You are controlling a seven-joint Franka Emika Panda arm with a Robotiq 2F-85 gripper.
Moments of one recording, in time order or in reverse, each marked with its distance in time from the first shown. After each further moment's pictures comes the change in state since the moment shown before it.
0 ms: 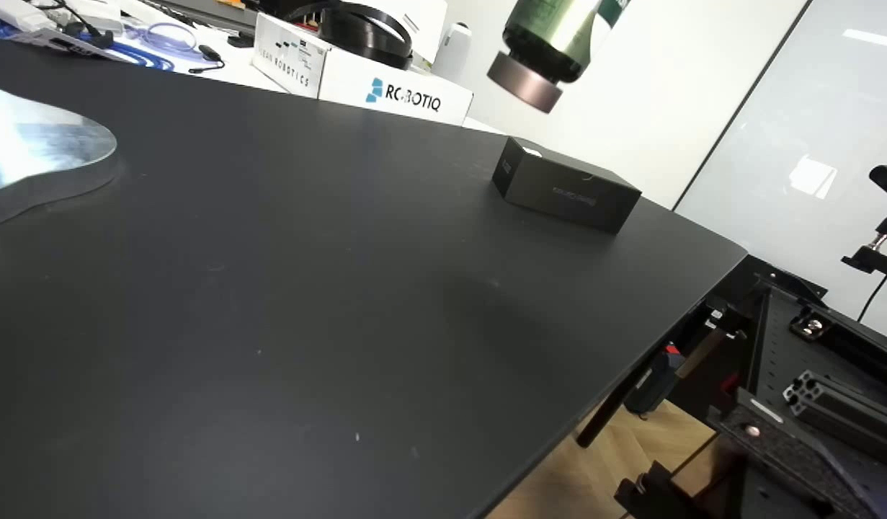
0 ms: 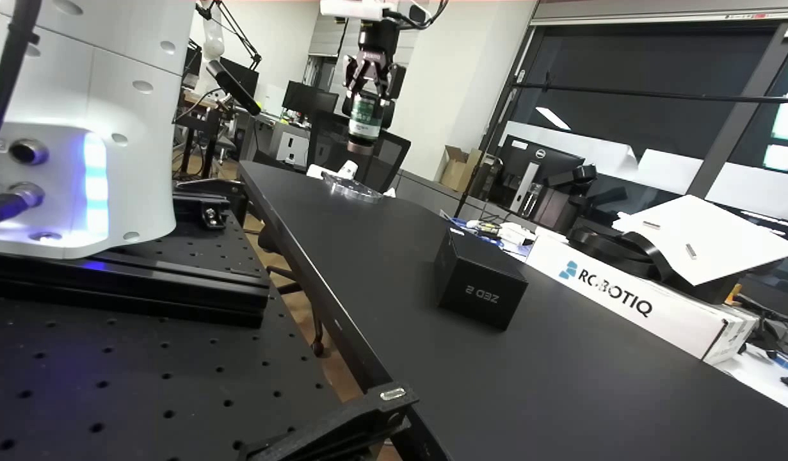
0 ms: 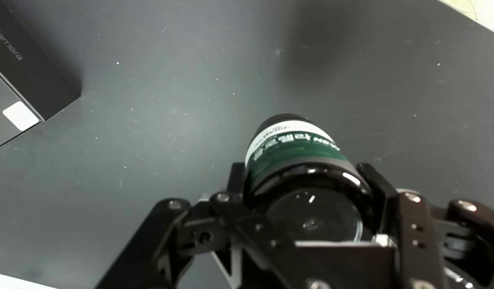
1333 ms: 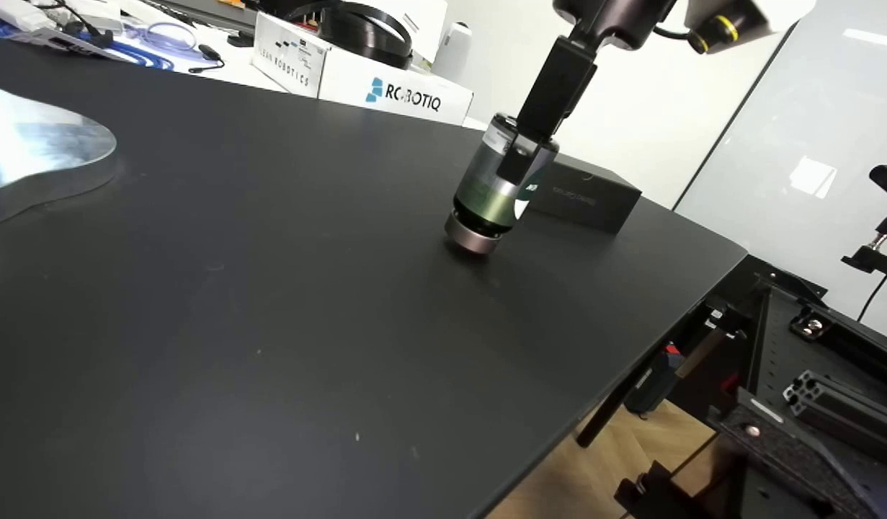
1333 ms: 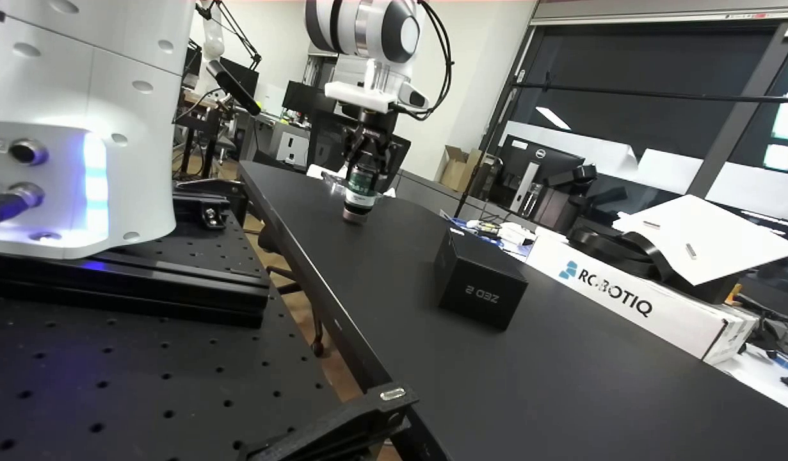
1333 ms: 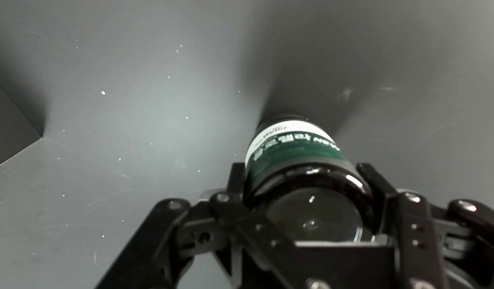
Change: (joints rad) arm -0.035 0.377 -0.098 -0.002 -0.194 0.301 -0.027
